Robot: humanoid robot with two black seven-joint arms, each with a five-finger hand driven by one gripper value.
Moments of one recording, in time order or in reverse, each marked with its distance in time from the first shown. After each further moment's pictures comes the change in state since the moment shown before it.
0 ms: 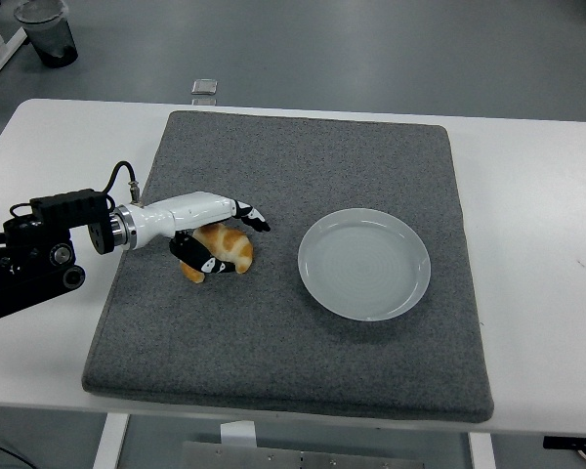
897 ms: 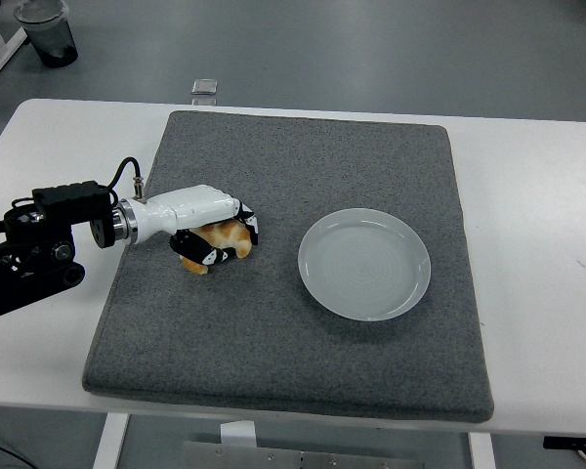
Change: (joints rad) left arm -0.021 0.002 -0.002 0.000 0.120 0.007 -0.014; right arm 0.000 0.000 0.000 0.000 0.000 0.000 0.000
